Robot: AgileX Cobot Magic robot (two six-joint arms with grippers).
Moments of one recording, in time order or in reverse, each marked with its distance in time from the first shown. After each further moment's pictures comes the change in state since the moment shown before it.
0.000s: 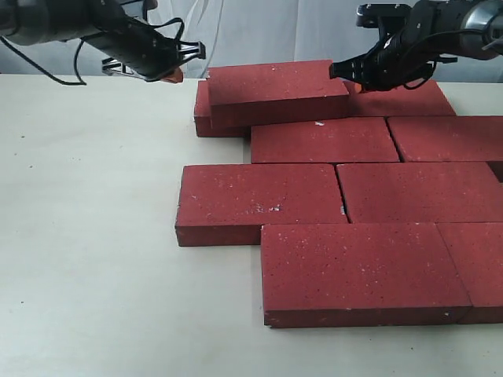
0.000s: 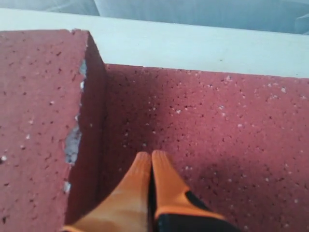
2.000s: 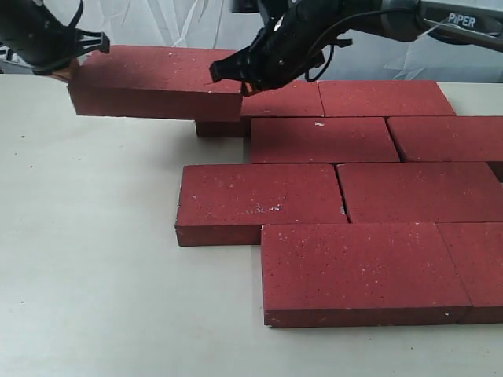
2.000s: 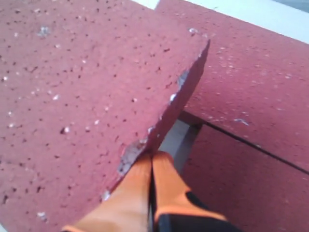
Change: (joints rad) left arm 0.211 -0.258 0.177 0.131 0.296 0.047; right arm 0.368 -0.154 -0.004 0.164 0.183 -0.105
